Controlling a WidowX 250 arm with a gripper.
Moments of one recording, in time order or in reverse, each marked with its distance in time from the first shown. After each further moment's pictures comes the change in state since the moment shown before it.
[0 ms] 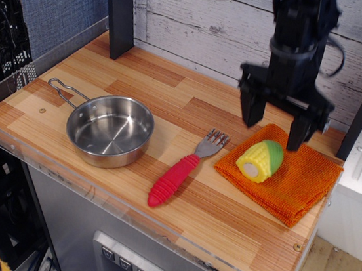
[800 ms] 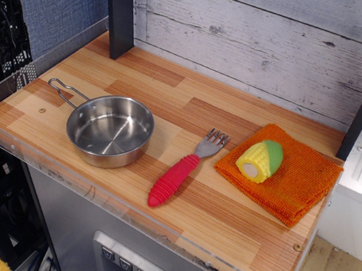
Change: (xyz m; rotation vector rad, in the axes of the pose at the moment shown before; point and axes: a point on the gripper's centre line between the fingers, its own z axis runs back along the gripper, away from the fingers) arm -0.046 0.092 0.169 0.064 -0.016 0.162
